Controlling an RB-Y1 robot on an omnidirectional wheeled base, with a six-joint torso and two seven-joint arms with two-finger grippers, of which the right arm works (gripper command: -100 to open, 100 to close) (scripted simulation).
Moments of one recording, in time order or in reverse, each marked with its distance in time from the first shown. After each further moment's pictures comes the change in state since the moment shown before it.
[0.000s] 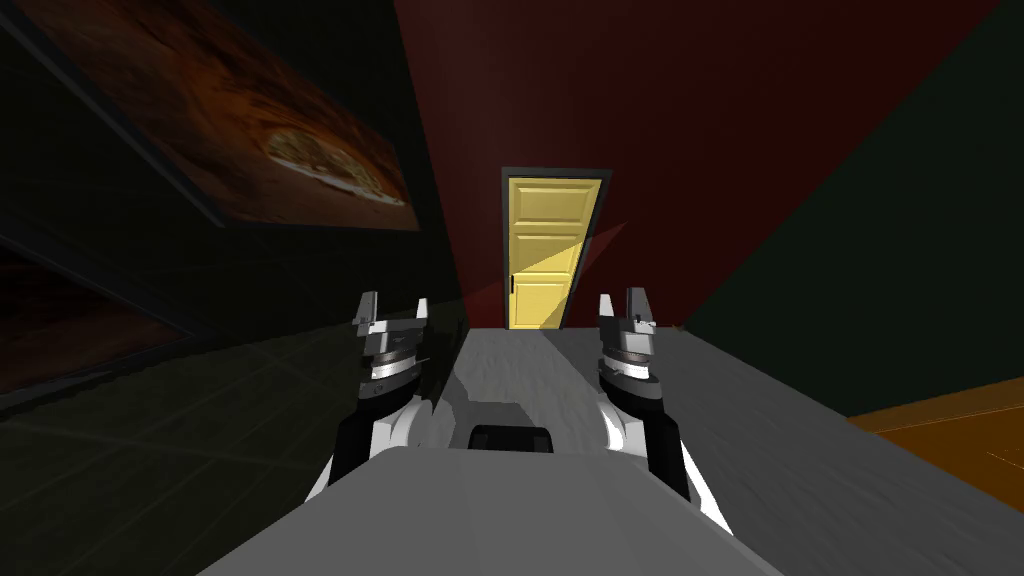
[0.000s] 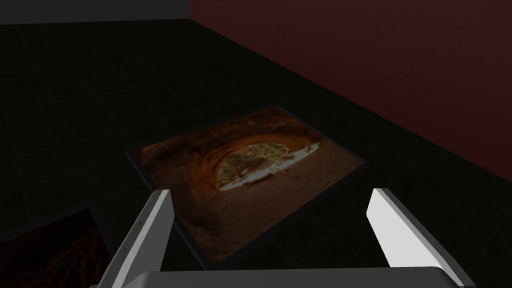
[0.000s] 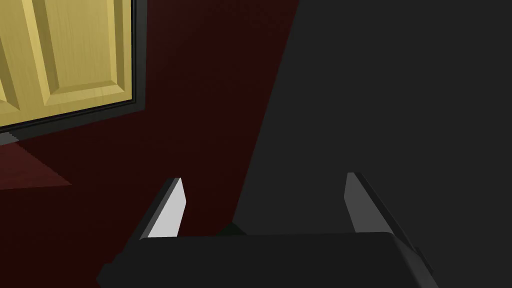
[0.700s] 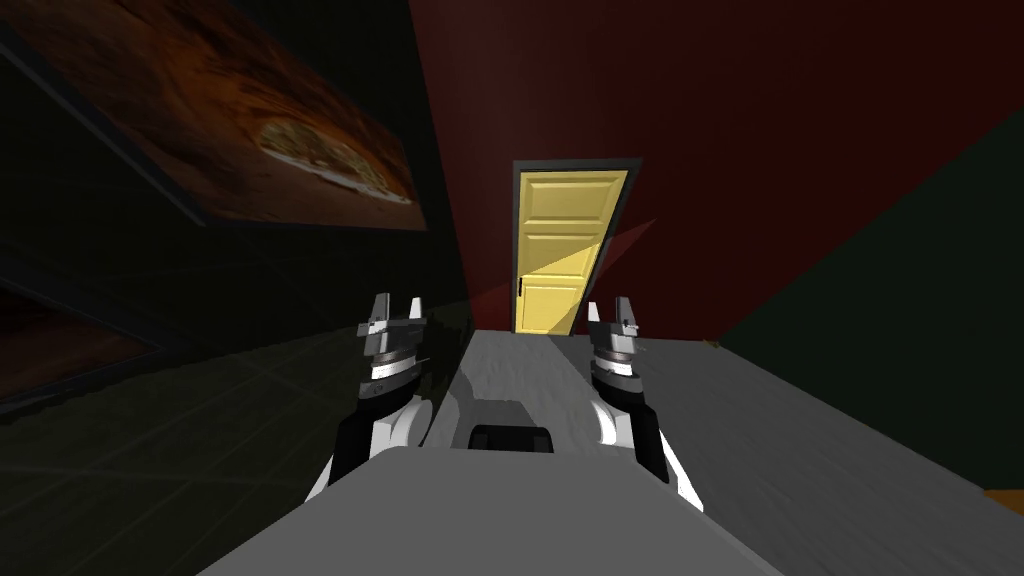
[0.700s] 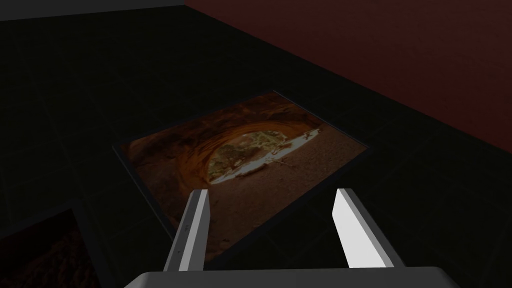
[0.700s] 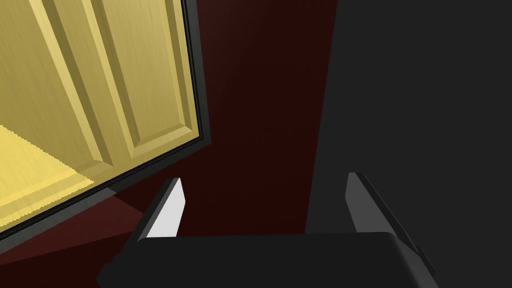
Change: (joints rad) arm -0.031 -0.036 0.007 0.136 -0.092 -0.033 -0.110
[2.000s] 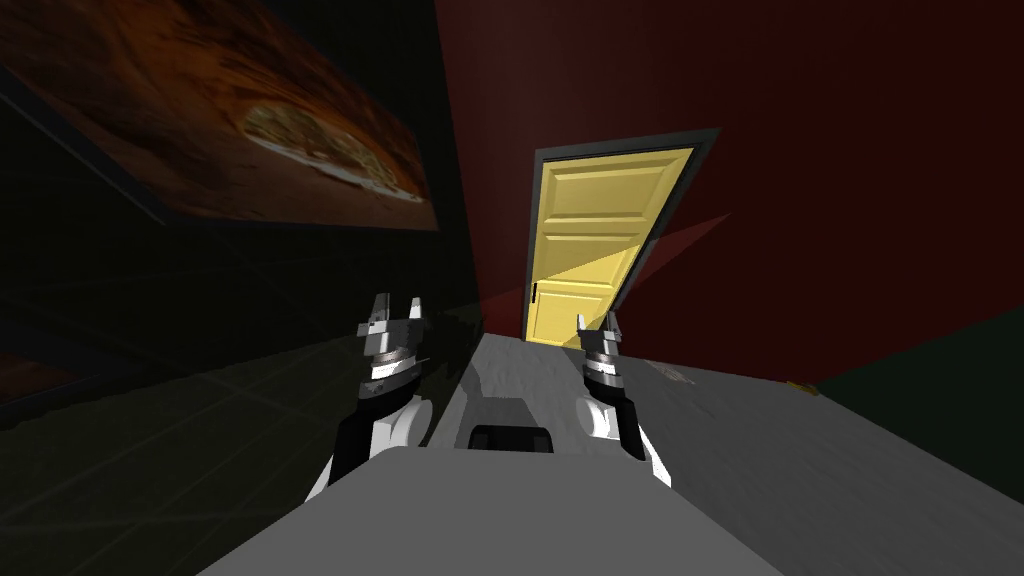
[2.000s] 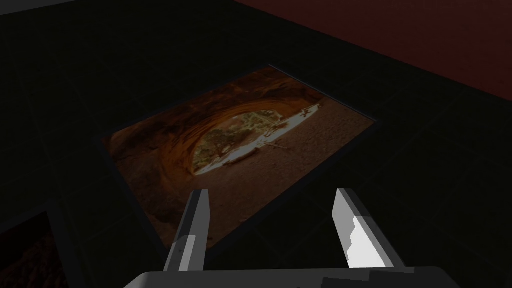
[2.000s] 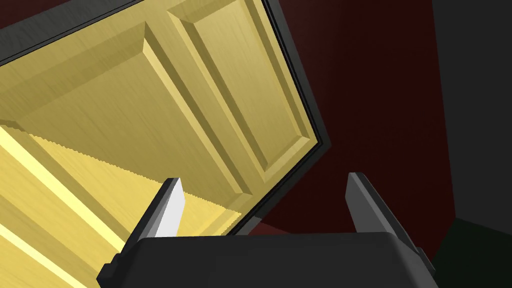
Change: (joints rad) arm -0.066 -0.045 -0.001 0.255 -0.179 -0.057 -0.215
